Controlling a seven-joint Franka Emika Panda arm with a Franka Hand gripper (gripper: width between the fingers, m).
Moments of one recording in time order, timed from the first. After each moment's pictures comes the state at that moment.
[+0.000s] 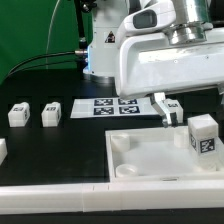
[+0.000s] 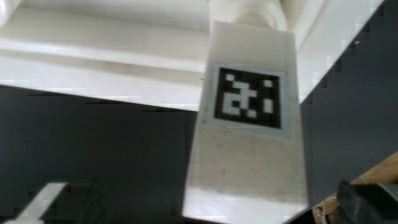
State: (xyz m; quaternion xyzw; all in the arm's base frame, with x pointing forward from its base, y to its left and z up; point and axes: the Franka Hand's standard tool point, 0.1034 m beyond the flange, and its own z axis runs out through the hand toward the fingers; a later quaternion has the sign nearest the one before) arm 0.613 0.100 0.095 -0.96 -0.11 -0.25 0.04
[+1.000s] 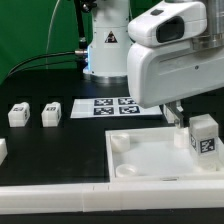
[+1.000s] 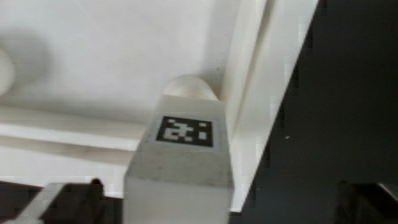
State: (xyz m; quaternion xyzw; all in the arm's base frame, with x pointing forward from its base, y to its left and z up) arm 0.614 0.115 0.102 -0.99 -0.13 0.00 0.07
